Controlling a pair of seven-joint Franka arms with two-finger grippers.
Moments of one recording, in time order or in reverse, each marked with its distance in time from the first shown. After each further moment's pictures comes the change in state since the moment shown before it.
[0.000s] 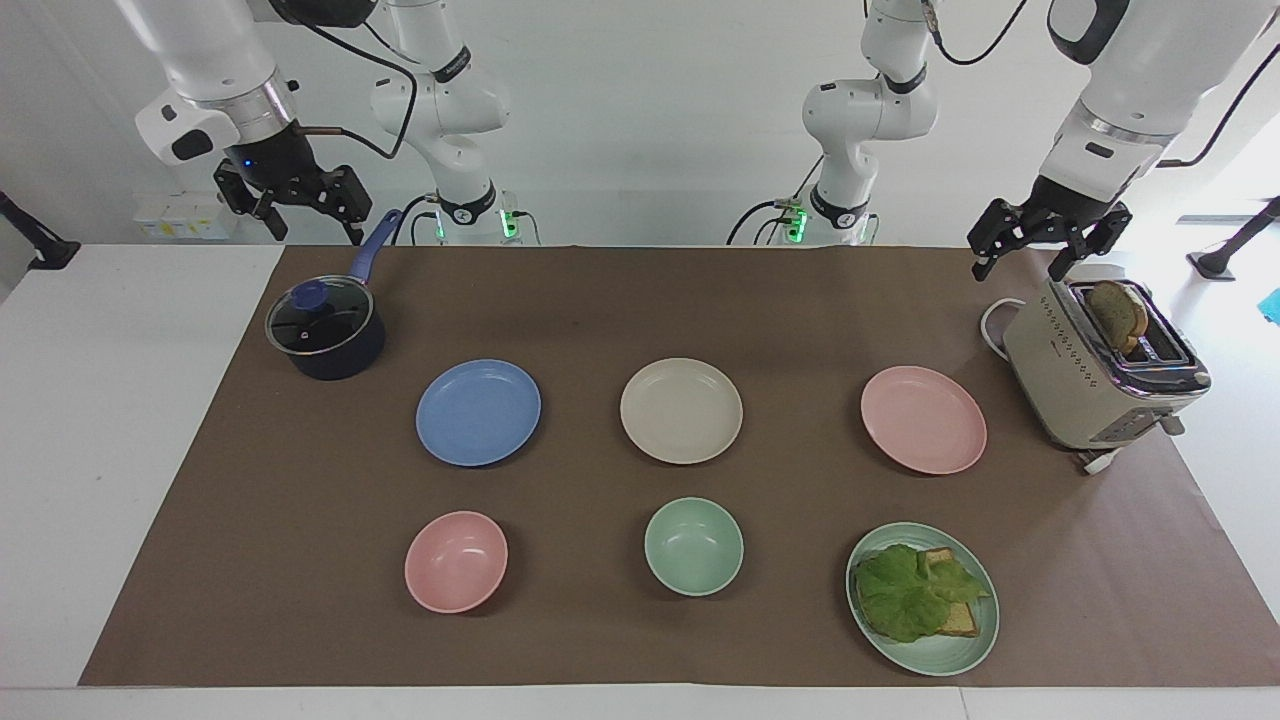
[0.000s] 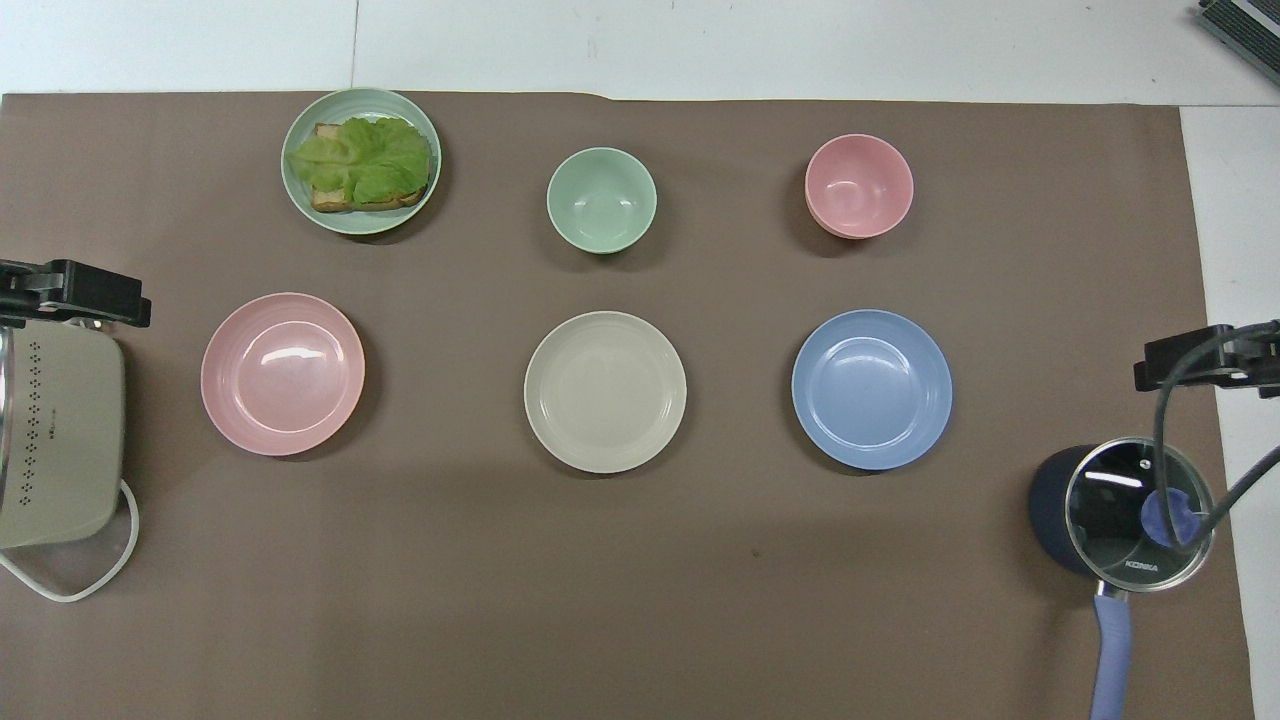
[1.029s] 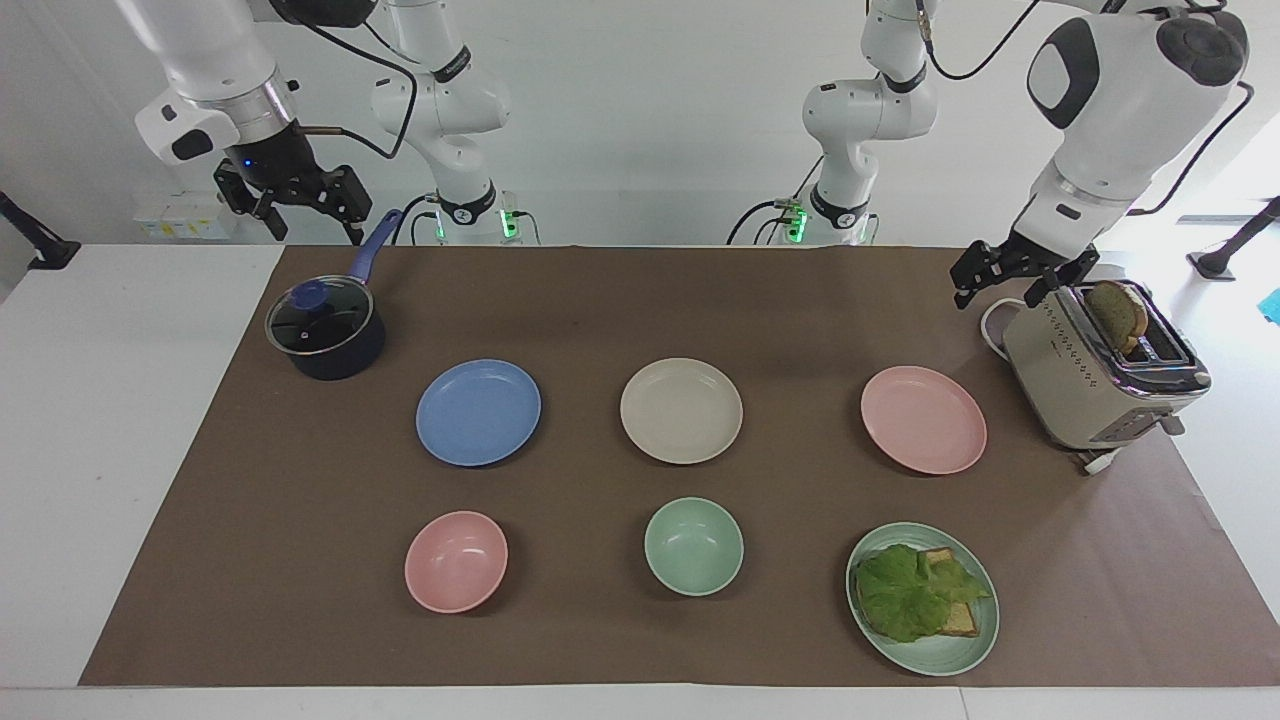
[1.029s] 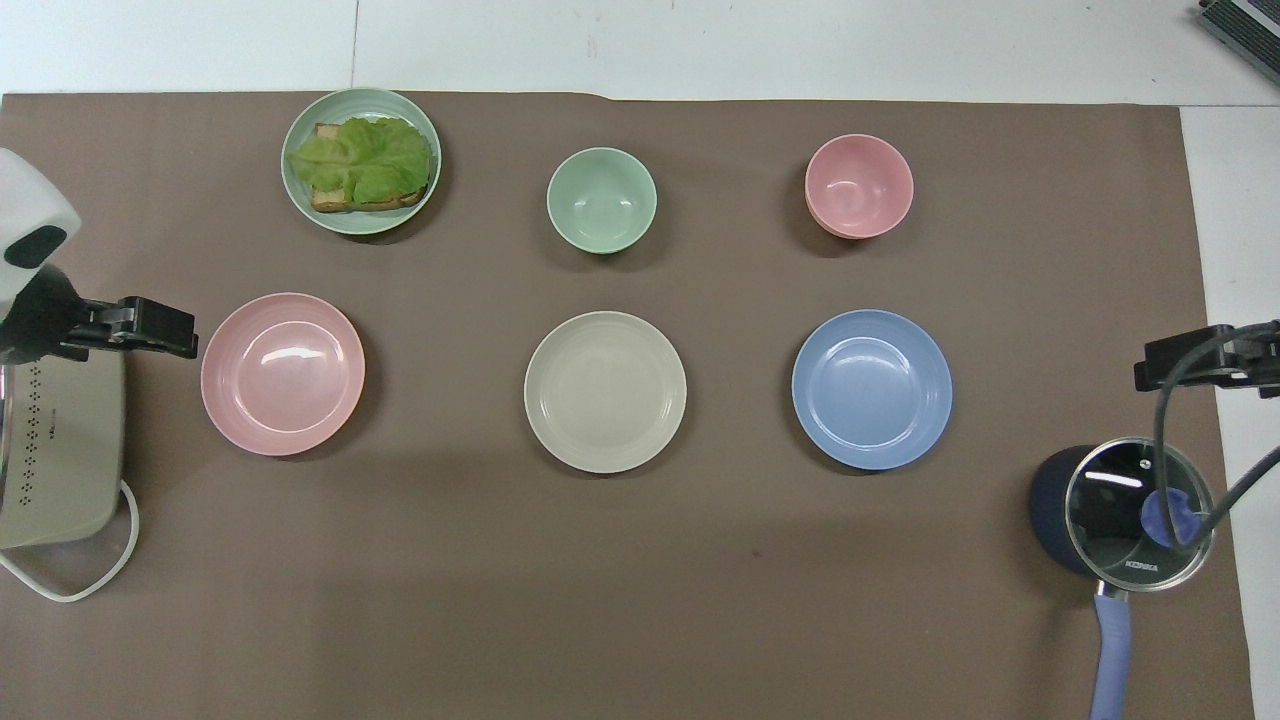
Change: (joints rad) left arm 0.014 -0.009 0.006 -0.222 0.000 0.137 -0.003; right arm 0.000 0.000 0.000 0.000 0.000 0.000 0.000
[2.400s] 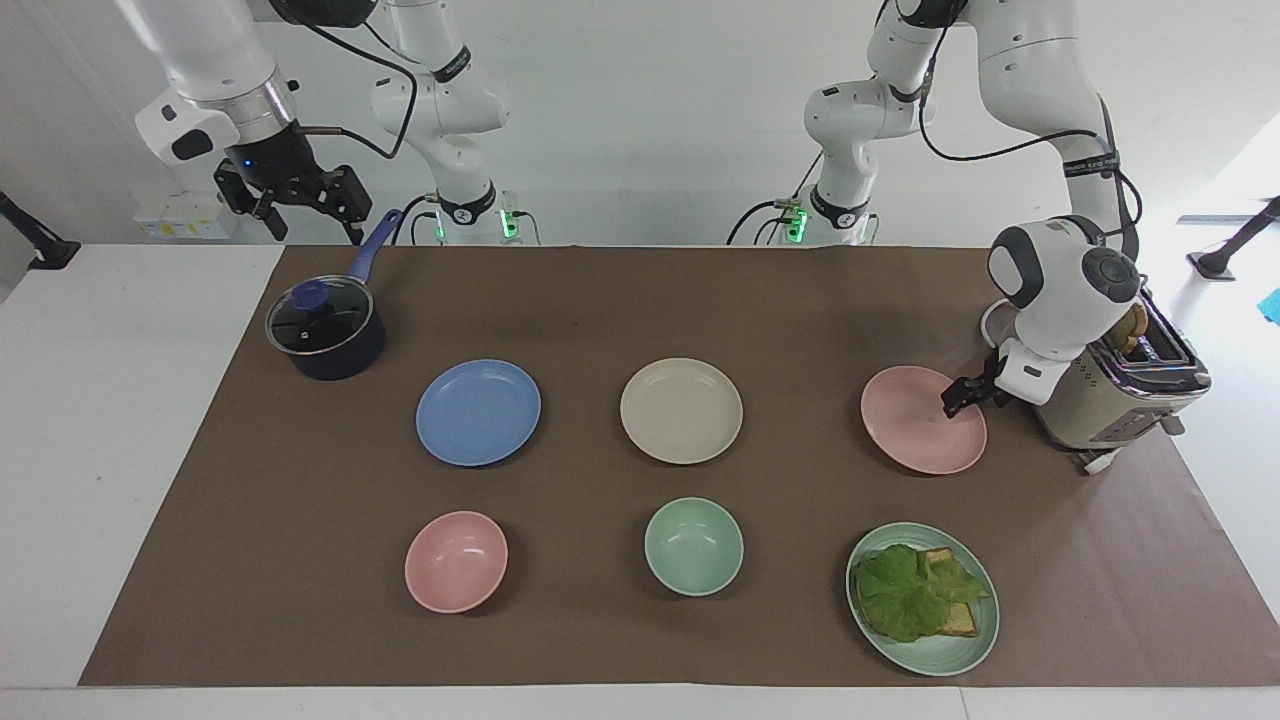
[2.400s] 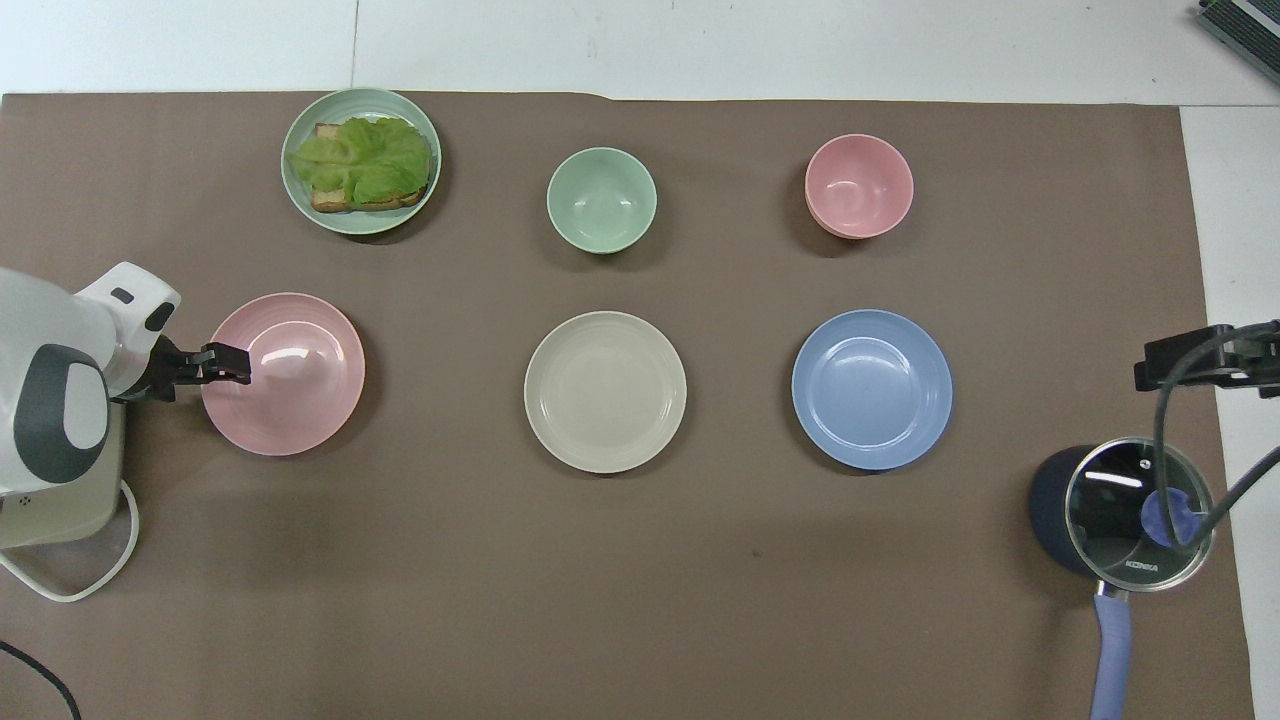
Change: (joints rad) left arm 0.150 0.219 0.004 -0.353 0.000 0.560 -0.059; right arm 0.000 0.000 0.000 0.000 0.000 0.000 0.000
